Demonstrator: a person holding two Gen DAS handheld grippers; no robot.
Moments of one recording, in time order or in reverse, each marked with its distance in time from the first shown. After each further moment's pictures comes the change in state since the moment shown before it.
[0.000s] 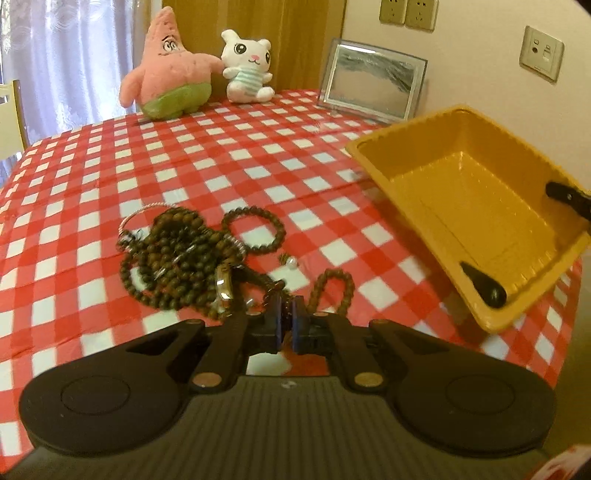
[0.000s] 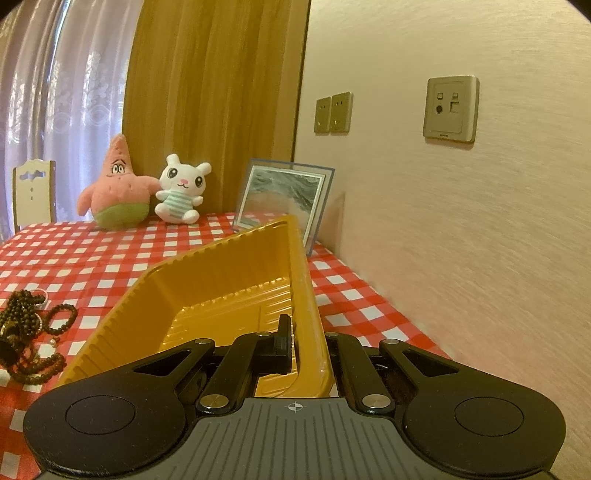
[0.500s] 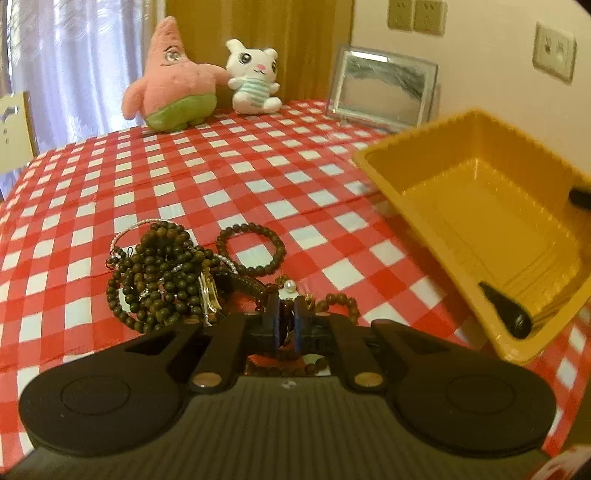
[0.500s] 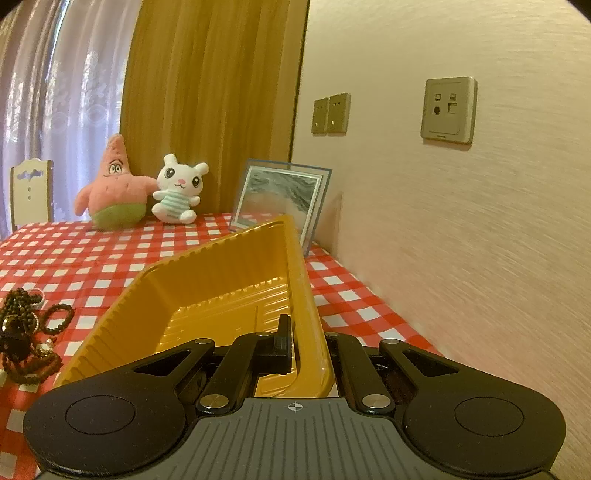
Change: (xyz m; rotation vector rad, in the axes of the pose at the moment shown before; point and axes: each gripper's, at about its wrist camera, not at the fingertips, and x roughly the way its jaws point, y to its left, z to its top) left arm 0.025 -0.015 0.008 -0.025 -0.062 0.044; right arm 0.001 -0.001 0.000 -0.003 0.000 -0.008
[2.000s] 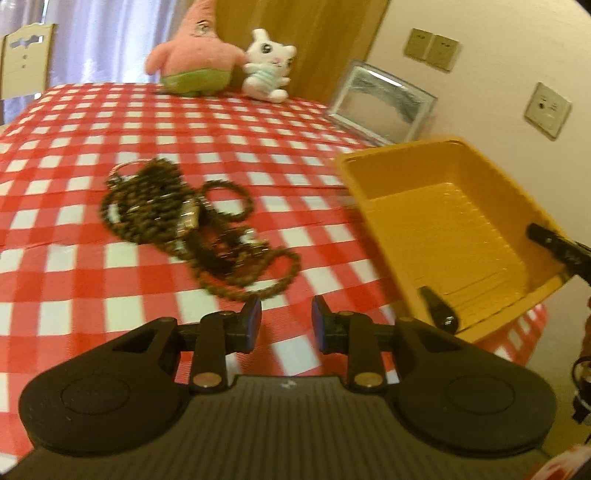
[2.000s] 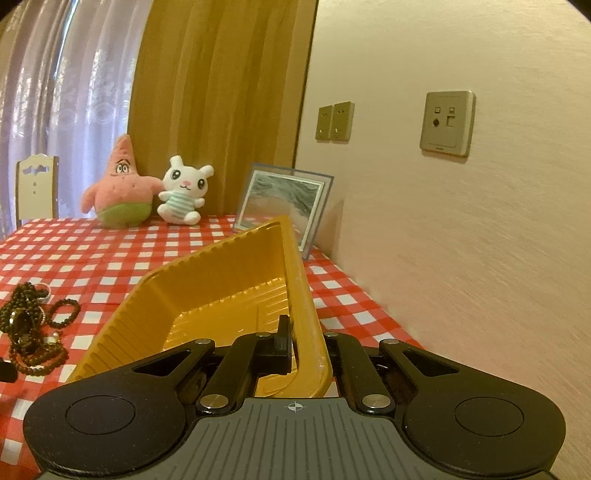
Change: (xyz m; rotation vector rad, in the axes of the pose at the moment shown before) left arm -0.046 -0.017 -0.030 -0.231 0.021 -0.068; right arm -0.015 -0.003 0.005 -0.022 -0.003 0.005
